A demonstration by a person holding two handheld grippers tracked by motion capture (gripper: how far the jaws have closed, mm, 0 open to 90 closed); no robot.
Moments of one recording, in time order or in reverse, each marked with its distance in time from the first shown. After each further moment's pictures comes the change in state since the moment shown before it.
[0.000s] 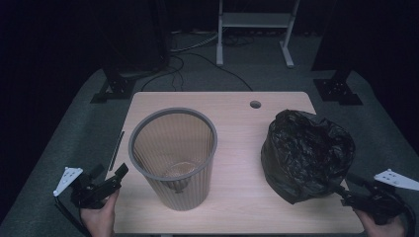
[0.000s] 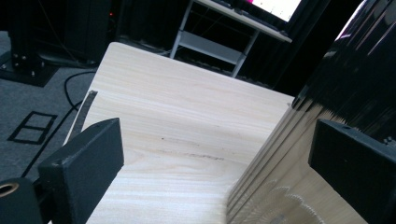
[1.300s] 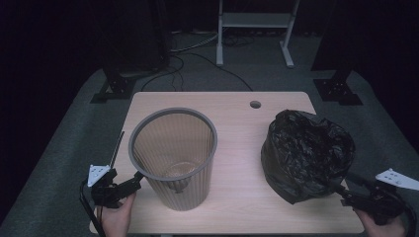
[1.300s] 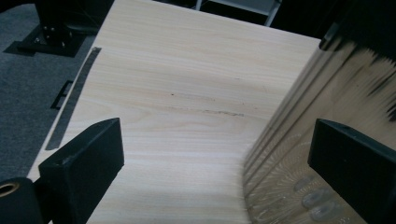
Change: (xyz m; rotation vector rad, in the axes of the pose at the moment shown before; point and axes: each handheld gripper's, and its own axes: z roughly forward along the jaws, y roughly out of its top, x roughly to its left) left arm -0.027 -0.021 0.028 0.180 0.124 0.095; right arm 0.003 0.003 -0.003 -0.022 0.025 0.010
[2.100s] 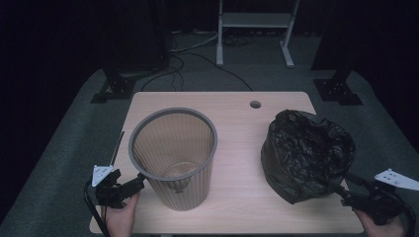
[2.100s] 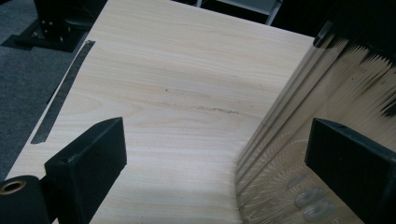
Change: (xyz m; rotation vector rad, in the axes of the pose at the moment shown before) left arm -0.006 -0.003 0.003 0.002 0.003 -0.025; right arm 0.001 -0.001 0.001 0.002 0.001 -0.001
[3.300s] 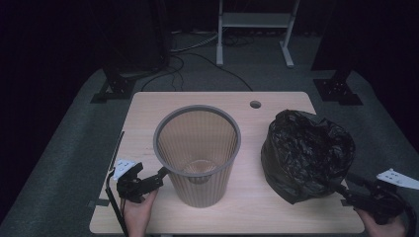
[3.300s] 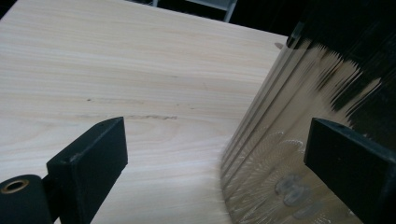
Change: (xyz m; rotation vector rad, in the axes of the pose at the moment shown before) left arm -0.040 0.001 0.026 0.009 -0.166 0.045; right arm -0.009 -0.003 0.001 0.004 0.005 0.029
